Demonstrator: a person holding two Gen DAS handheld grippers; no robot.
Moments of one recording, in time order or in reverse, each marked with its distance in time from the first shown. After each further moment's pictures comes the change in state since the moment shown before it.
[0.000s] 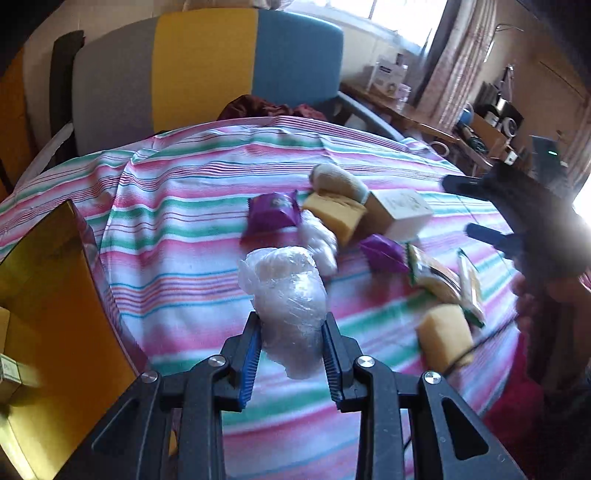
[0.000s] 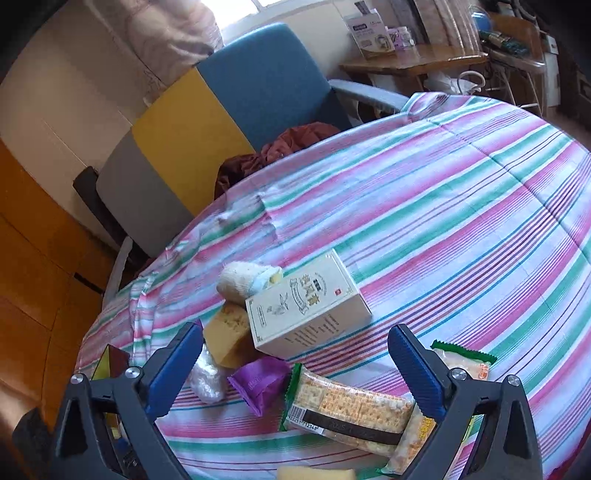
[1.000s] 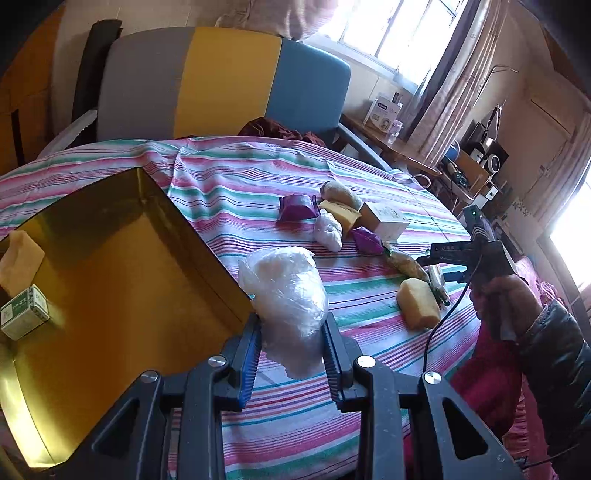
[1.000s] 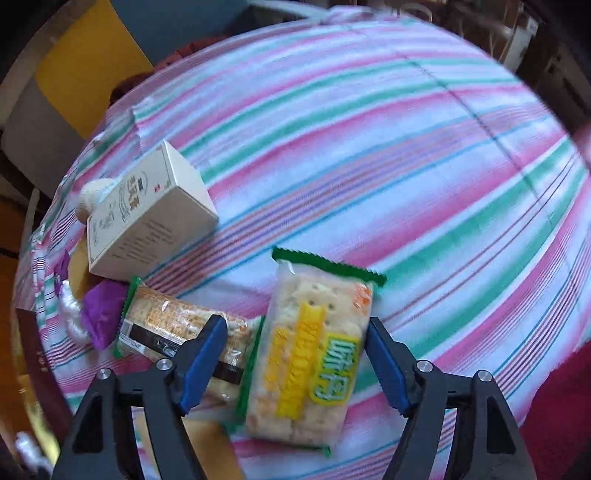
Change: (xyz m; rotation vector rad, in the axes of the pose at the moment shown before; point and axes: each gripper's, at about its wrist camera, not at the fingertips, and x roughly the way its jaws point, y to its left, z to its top) left arm -0.087 0.054 -0.063 -0.089 -0.108 -0.079; right arm 0.025 -0.072 -0.022 0.037 0.291 -0.365
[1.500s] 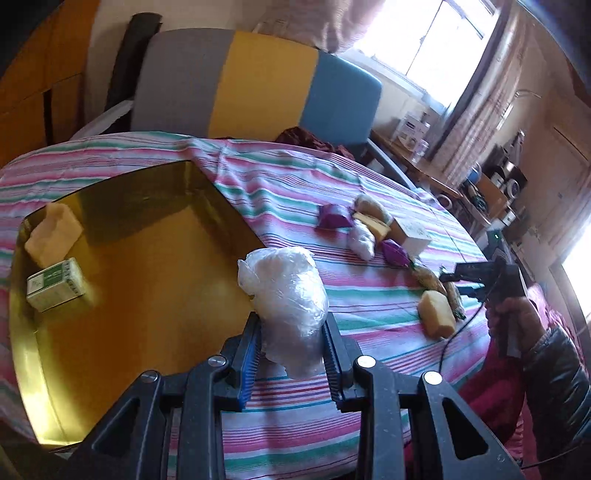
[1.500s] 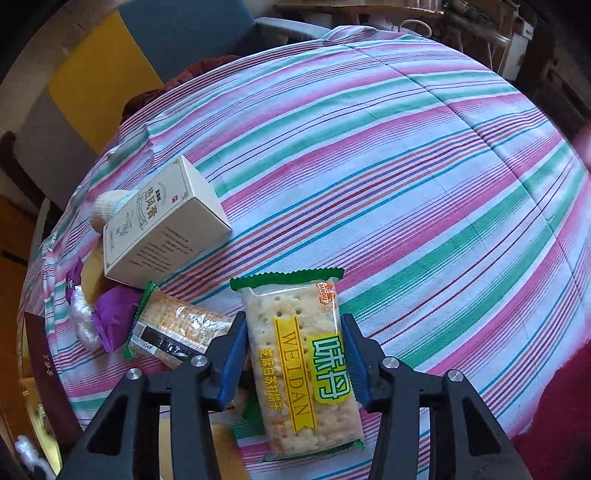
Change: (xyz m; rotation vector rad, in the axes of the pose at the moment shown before) left arm -0.026 0.039 -0.011 -0.115 -0.040 0.068; right arm -0.012 -0.009 -0.005 0.010 -0.058 0.044
